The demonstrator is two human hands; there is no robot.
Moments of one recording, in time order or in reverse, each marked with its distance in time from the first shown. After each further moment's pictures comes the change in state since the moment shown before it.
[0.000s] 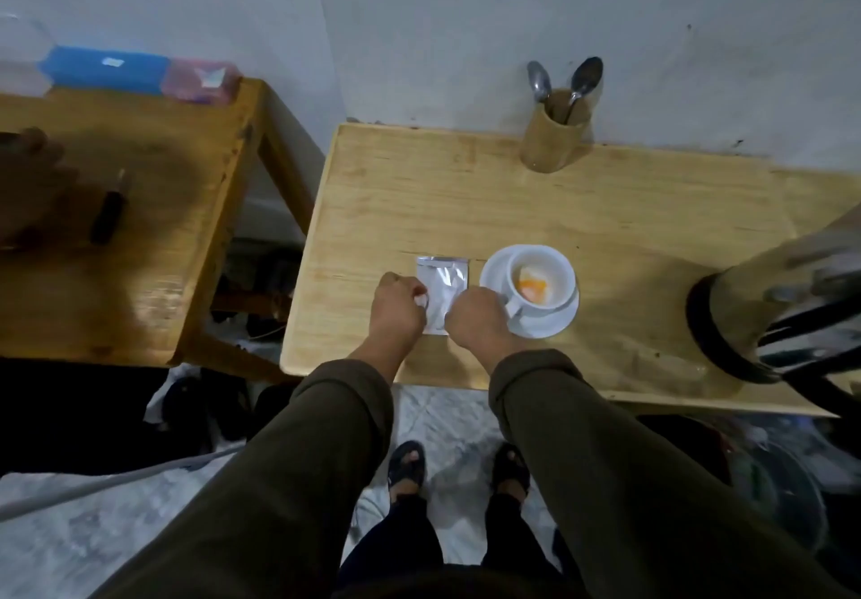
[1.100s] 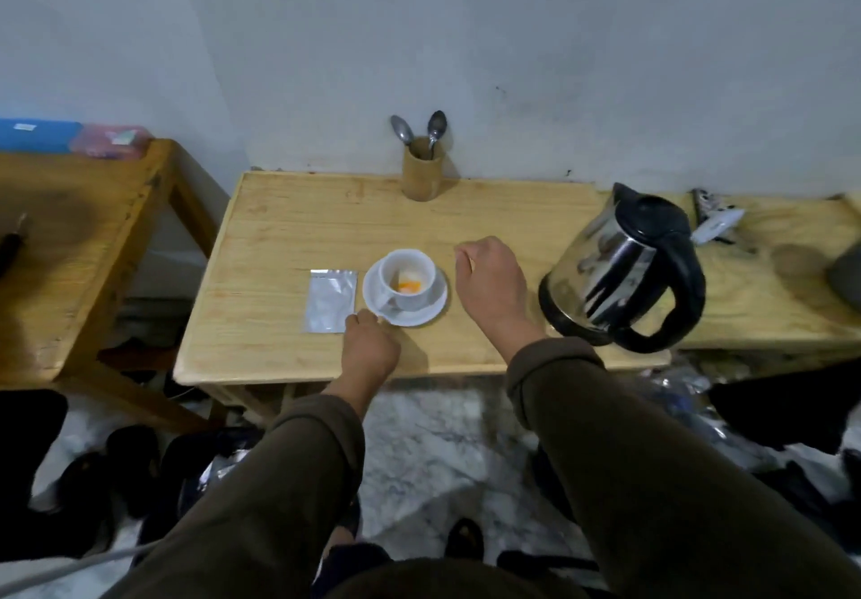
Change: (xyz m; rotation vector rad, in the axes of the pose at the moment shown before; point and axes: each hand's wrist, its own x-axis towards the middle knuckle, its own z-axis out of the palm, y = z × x) left_hand -0.104 0.085 0.065 -0.108 -0.021 -0.038; right_hand -0.103 0.137 -0.076 0.253 0.686 0.003
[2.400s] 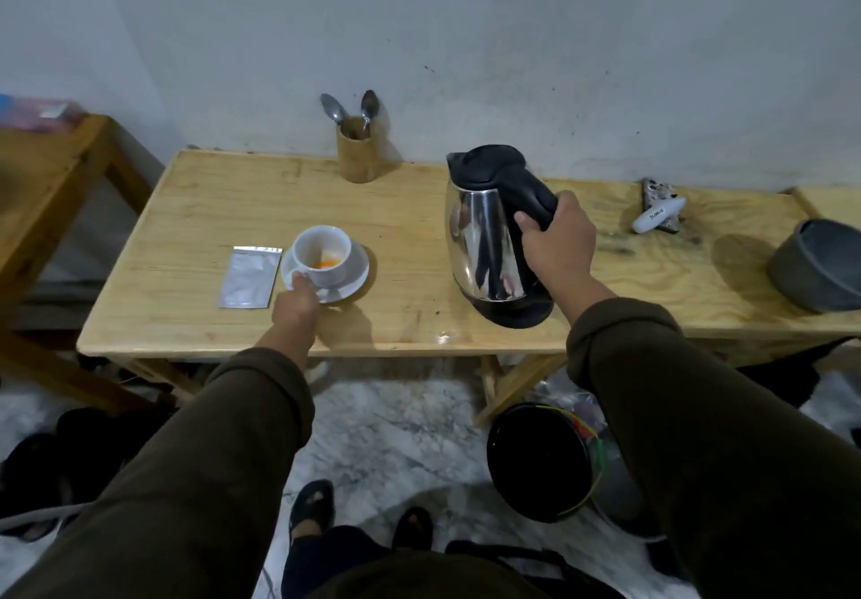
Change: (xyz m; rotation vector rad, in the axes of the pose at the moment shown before) left_hand 0.033 0.018 0.048 -0.696 0.144 -0.386; right_hand 0.003 0.140 -0.131 0.250 0.171 0.256
